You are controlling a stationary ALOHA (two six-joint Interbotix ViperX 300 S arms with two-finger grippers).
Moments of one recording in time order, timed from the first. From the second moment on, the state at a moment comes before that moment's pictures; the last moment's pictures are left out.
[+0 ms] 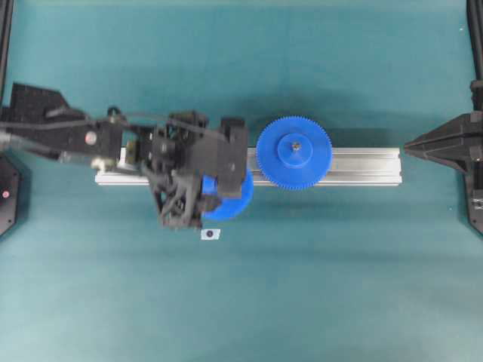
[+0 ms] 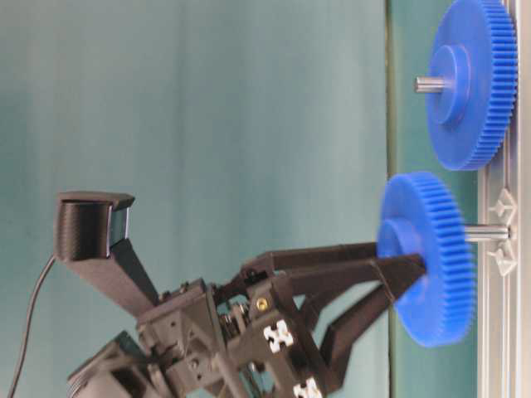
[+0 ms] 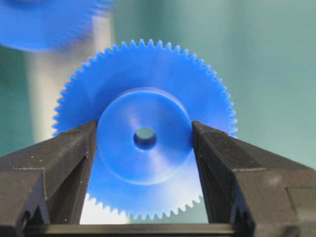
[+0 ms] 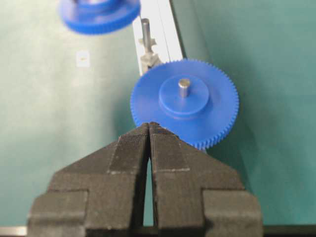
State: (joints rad) left arm 0.02 -0.04 0.46 0.02 0.36 0.09; right arm -0.10 -1.09 1.18 0.02 0.33 0.08
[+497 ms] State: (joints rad) left arm 0.07 -0.02 0.46 0.02 0.32 0.12; right arm -0.10 -1.09 1.19 0.02 0.33 0.08
